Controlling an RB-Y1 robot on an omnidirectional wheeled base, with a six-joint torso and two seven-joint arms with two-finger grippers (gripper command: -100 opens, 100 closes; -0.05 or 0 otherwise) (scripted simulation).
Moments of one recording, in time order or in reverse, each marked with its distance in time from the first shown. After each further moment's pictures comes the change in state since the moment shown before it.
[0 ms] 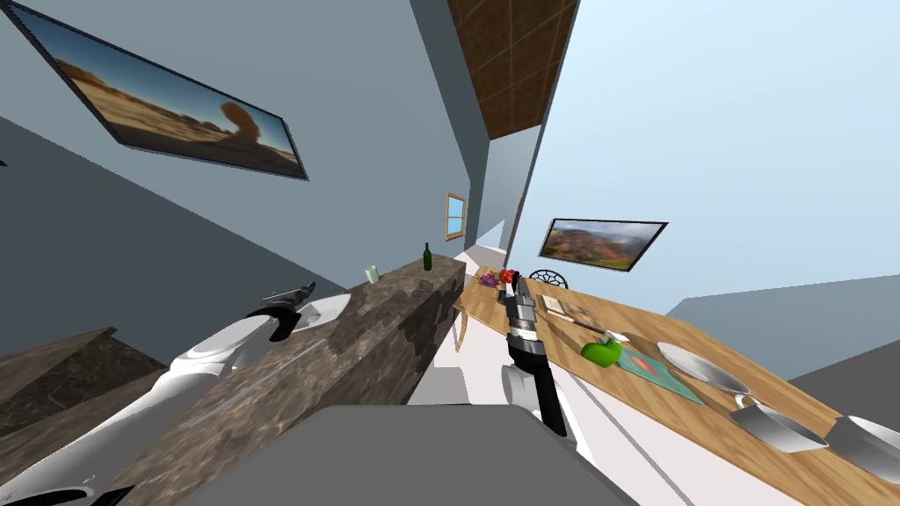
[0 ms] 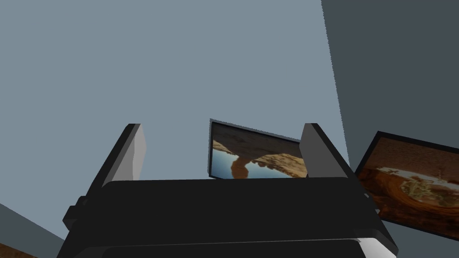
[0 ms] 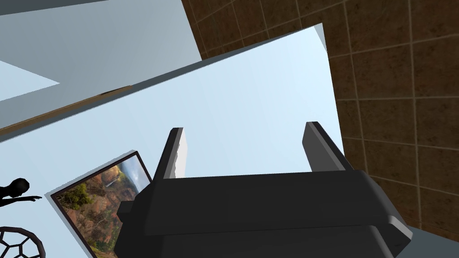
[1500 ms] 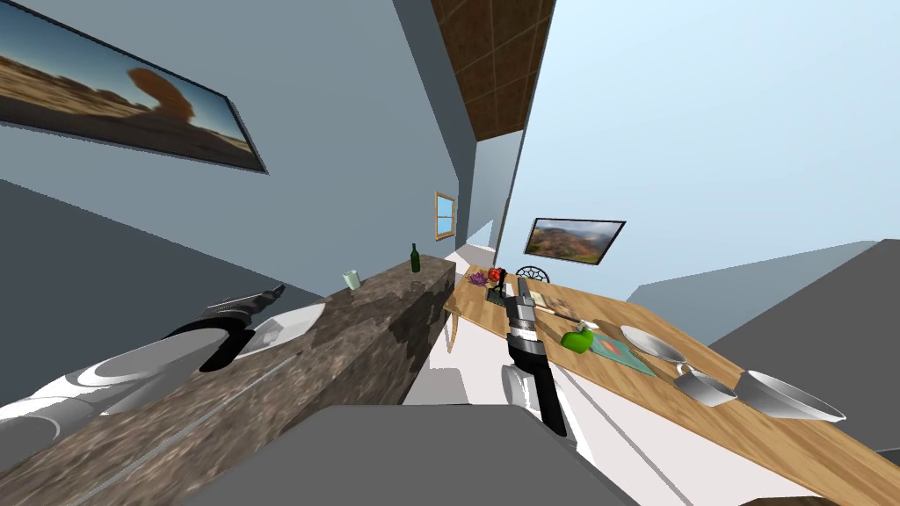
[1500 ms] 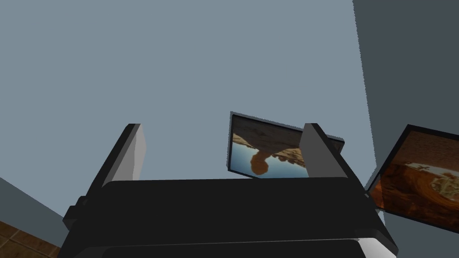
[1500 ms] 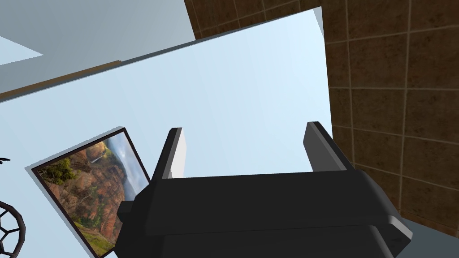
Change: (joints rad) left arm 0.300 0.381 -0.229 -0.181 0.115 0.240 0.401; right arm 0.000 0.000 0.000 0.000 0.000 0.000 0.000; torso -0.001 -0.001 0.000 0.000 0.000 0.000
